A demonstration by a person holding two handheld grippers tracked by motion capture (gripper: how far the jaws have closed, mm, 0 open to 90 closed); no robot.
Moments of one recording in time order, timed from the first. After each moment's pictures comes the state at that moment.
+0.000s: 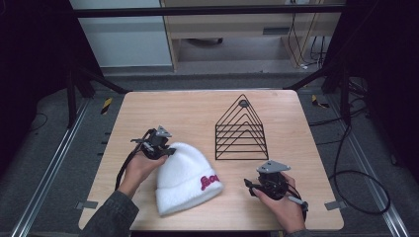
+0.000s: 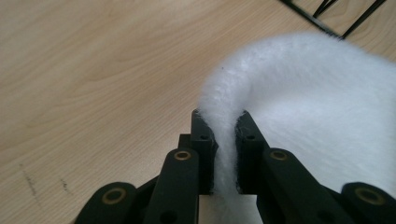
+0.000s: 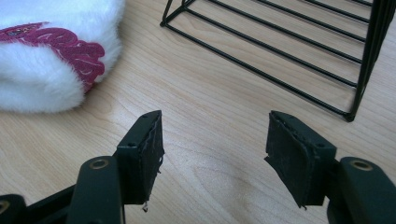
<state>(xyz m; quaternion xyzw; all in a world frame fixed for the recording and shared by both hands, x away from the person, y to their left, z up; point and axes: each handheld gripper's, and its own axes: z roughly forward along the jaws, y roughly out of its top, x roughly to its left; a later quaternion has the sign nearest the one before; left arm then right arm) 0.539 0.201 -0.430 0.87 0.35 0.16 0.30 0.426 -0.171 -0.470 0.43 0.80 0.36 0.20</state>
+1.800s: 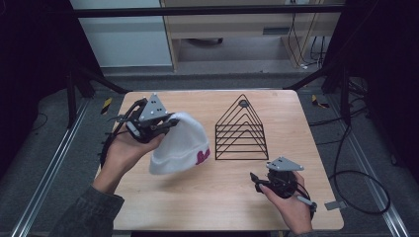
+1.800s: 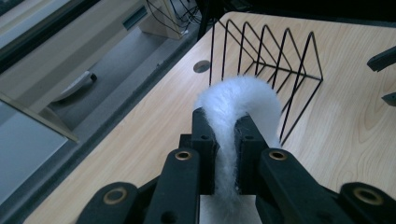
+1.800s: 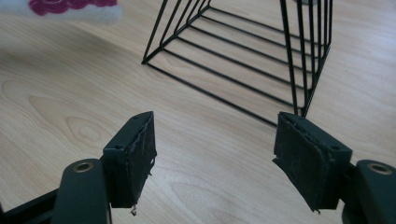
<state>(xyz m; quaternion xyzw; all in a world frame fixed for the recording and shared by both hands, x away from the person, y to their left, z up) 0.483 0.171 -0.259 0.86 0.20 0.29 0.38 0.419 -0.186 -0.442 0.44 0.77 0.38 0.24</state>
